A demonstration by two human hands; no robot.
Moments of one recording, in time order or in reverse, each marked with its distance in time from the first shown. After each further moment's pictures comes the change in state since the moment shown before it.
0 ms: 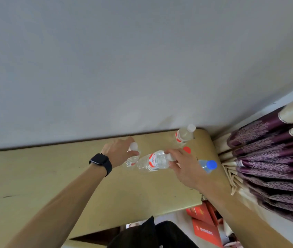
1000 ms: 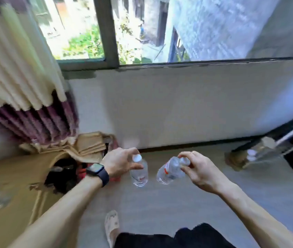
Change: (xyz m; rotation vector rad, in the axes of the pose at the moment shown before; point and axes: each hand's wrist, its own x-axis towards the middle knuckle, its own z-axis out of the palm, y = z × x) left_hand -0.424 0.470 0.281 0.472 -0.544 1.368; right_hand -0.791 -0.043 0.163 0.237 0.929 1.191
